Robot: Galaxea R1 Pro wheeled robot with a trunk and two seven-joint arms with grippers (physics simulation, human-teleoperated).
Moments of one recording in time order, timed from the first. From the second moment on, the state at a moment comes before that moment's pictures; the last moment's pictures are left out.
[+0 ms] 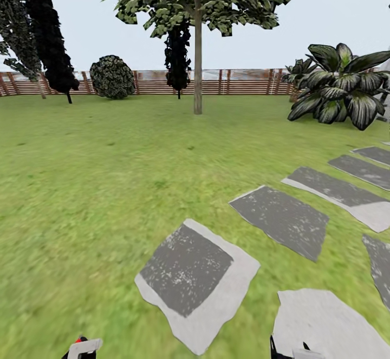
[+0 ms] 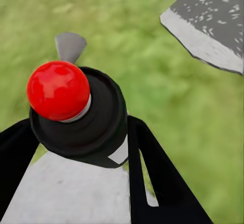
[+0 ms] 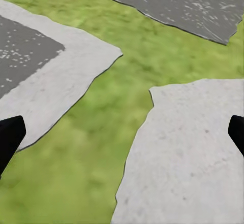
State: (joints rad) left arm -0.29 0.15 0.05 -0.25 0.10 -0.44 0.01; right arm -0.33 -0.04 -0.06 -0.03 0.00 -0.87 -0.15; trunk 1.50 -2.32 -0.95
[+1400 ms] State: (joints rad) left arm -0.29 0.15 0.05 -0.25 0.10 -0.44 0.01; right arm -0.33 -0.04 -0.05 -0.03 0.00 -0.87 -0.15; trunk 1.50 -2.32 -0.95
